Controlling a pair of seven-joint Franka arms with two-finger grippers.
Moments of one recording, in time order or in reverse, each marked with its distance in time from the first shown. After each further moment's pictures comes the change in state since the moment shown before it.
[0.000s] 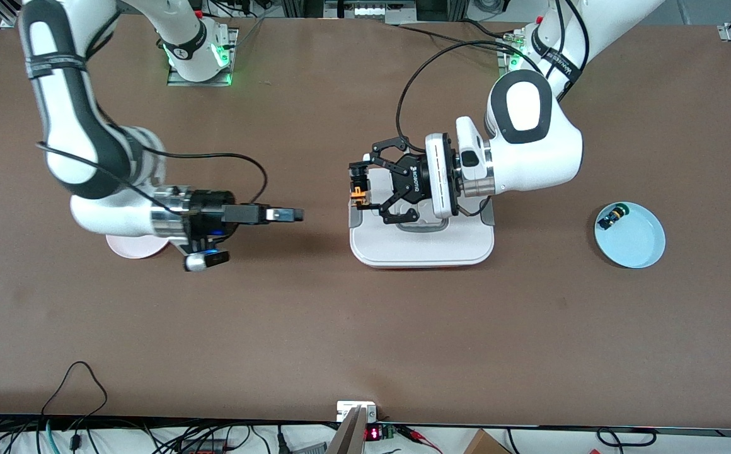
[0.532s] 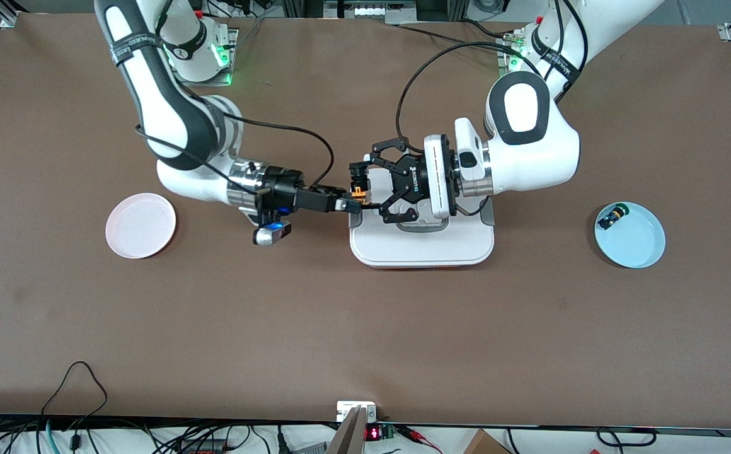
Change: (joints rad) left arm 0.001 0.000 0.000 -0.013 0.000 0.001 0.002; right arm 0.210 -0.037 0.003 -0.063 0.244 0.269 0.008
